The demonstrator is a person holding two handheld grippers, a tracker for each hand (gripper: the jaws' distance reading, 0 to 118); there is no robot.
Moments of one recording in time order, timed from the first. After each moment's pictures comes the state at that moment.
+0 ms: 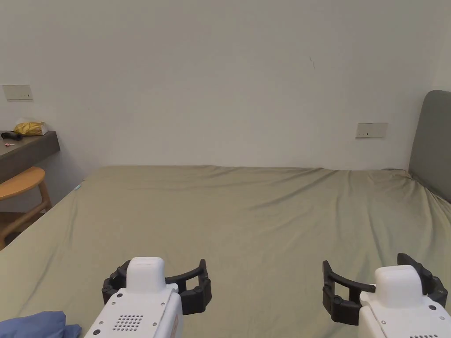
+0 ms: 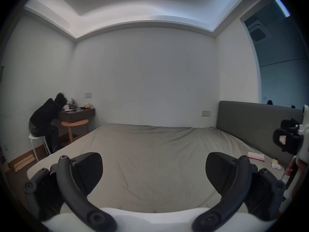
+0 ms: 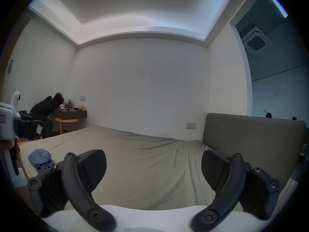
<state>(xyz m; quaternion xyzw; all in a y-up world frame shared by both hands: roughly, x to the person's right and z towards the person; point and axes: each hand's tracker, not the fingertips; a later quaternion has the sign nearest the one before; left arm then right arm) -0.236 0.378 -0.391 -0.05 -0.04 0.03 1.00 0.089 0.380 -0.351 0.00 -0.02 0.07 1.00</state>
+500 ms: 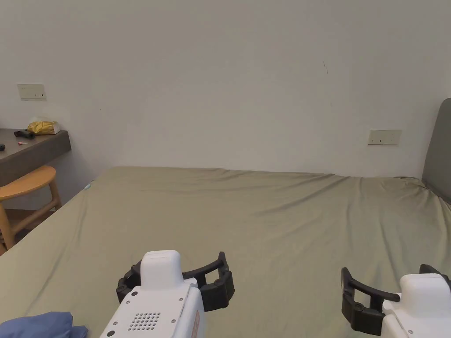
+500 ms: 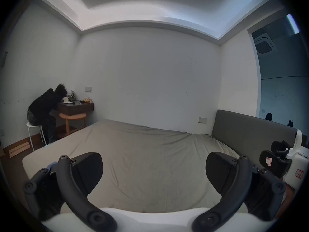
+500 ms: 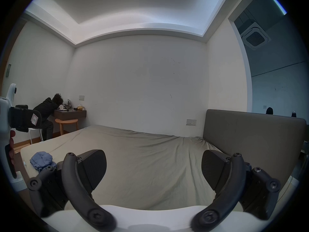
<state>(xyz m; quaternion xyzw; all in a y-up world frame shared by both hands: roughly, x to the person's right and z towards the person) -0.222 0.412 -0.376 -0.05 -0.01 0.08 1.00 0.096 0.391 -0.355 -0.01 -0.02 0.06 1.00</state>
